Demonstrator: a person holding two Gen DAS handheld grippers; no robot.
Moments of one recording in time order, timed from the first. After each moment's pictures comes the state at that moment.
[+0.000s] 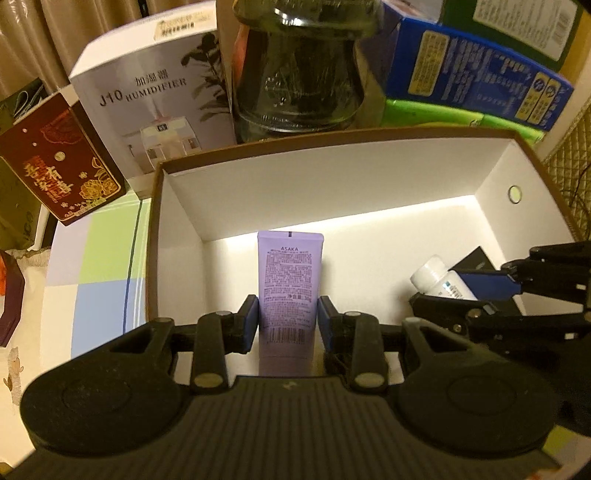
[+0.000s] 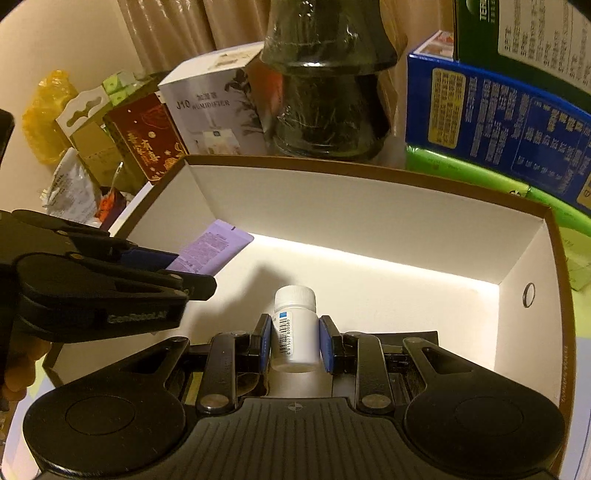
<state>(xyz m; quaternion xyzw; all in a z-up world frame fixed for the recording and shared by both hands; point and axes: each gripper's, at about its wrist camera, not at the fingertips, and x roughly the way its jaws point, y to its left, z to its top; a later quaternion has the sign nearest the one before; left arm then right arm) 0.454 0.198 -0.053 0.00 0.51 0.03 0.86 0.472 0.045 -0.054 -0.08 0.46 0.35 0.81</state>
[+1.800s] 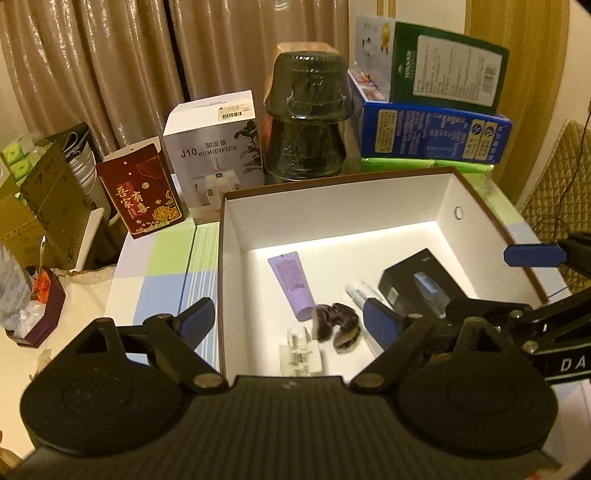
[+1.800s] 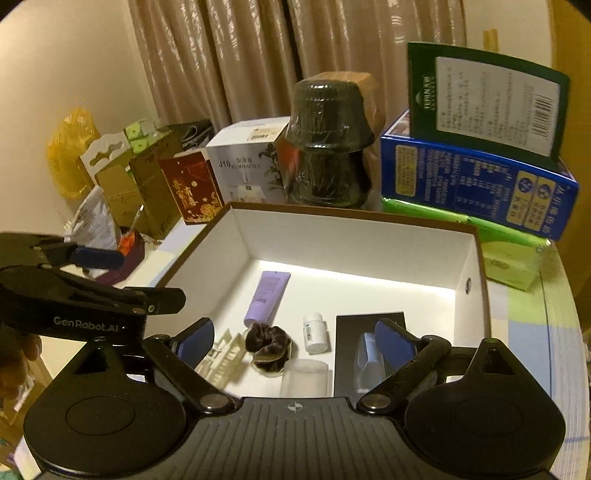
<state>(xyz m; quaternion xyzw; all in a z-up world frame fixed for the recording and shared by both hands) 0.309 0.167 0.035 0.01 0.40 0.06 0.91 0.371 -0.018 0.016 -0.05 0.37 0.36 0.86</state>
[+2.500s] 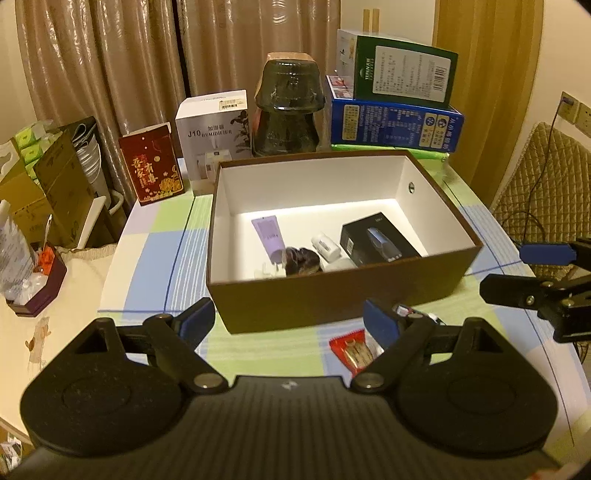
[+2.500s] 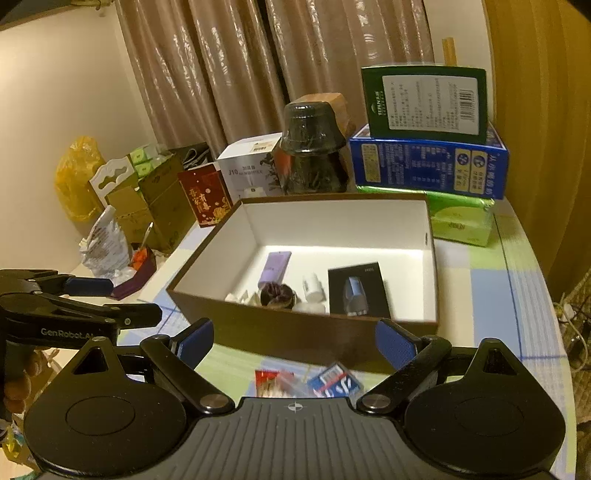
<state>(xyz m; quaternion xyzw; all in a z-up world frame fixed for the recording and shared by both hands) 0.192 0.126 0.050 -0.01 0.39 0.06 0.92 0.272 -0.098 0.038 -0.01 0.35 0.35 0.87</state>
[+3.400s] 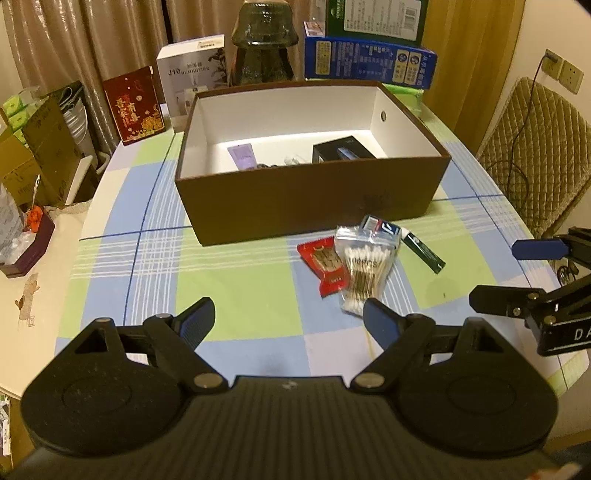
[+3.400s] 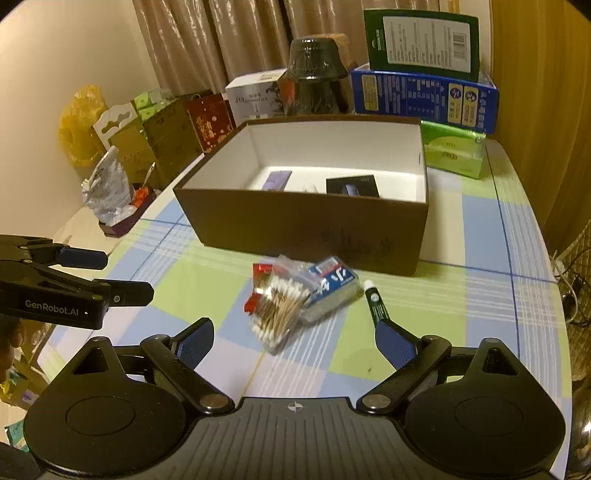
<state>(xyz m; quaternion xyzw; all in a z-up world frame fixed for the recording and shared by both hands) 0.139 0.092 0.011 -0.01 0.45 0.04 0.89 0.212 -0.132 -0.007 -0.06 0.41 0.35 0.84</state>
